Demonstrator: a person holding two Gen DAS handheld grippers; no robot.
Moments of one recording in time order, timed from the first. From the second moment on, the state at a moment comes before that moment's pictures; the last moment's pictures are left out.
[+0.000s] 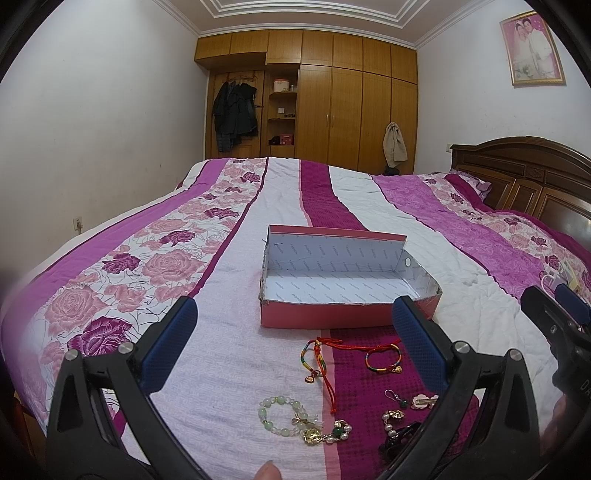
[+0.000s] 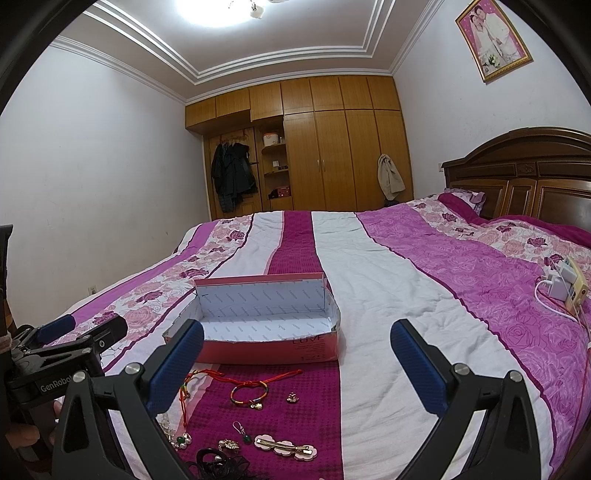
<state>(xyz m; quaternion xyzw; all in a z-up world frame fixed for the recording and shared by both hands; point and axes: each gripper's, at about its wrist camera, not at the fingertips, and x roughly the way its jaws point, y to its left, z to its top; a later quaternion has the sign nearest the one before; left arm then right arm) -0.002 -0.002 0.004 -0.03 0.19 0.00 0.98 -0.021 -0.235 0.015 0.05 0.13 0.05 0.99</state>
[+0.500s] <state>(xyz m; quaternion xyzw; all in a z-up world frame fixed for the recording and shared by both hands) 0.014 -0.007 -0.009 -0.02 0.25 -0.01 0.97 -0.013 -0.239 0.005 0.05 0.17 0.03 0.98</state>
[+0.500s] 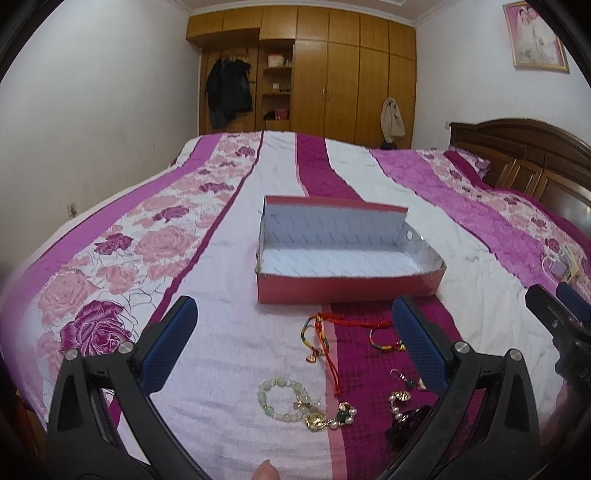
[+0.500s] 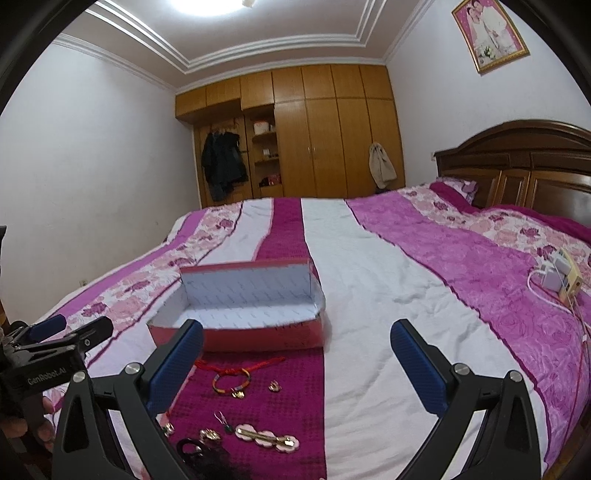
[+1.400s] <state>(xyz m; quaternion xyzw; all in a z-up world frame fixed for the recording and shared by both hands) 0.039 -0.009 -0.068 0.05 0.41 -0.03 0.91 0.031 -0.227 -0.084 0.02 0.37 0.10 0.92</state>
